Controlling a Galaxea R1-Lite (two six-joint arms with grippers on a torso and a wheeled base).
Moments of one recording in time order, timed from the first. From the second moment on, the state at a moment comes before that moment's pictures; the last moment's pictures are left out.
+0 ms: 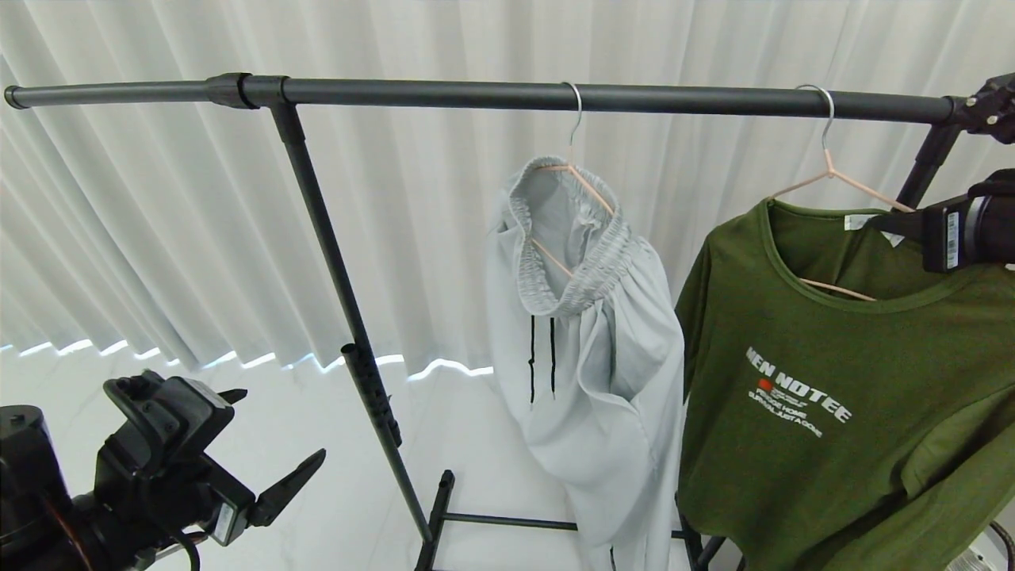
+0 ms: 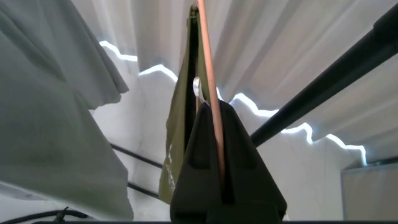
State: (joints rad) left arm -0.05 1.37 -0.12 -0.94 -0.26 0.56; right arm 0.14 1.41 -1.24 0.11 0.15 -0.17
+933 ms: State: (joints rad) left arm -0.03 1.18 -0.02 -0.93 -0.18 0.54; right arm 0.12 1.03 -0.91 0.07 0.10 -0.18
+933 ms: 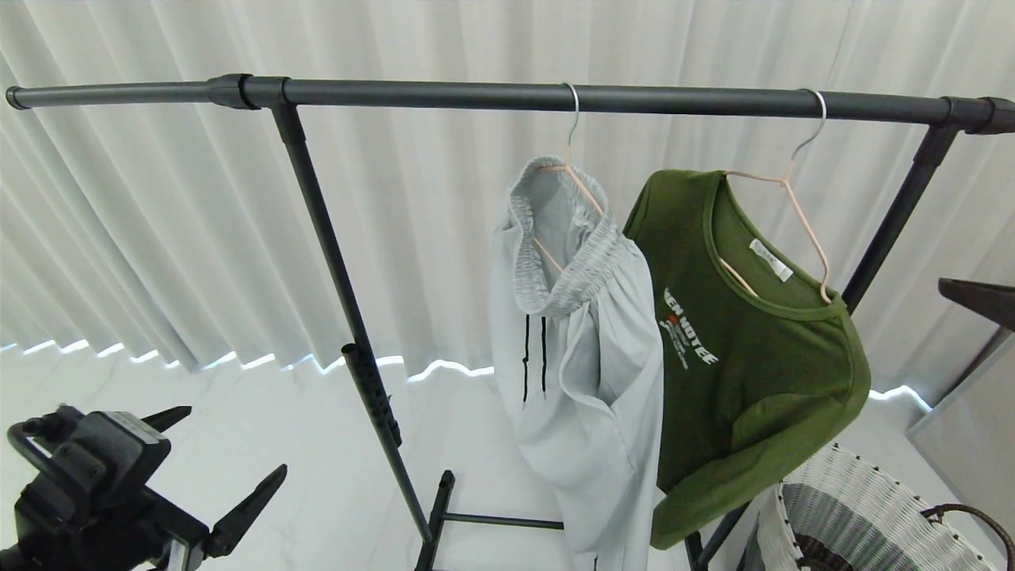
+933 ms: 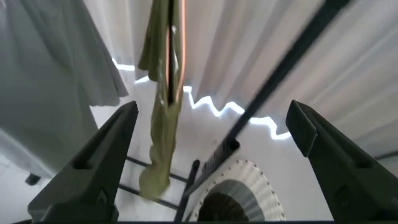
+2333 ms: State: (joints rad) left arm 0.05 0.30 -0.01 -0.07 0.30 0.32; right arm 0.00 0.11 -0.22 0.34 -0.08 -0.14
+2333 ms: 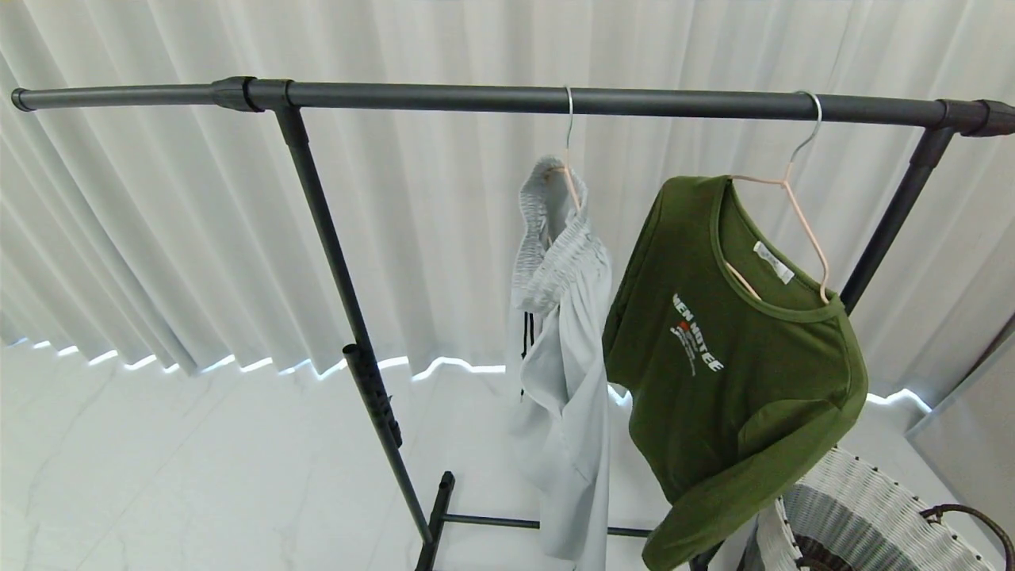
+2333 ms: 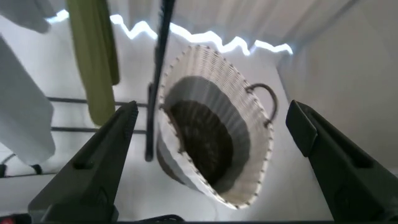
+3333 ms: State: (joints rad) left arm 0.06 0.08 0.00 -0.04 -0.09 0.06; right arm 0.00 0.00 0.00 0.02 0.05 -0.02
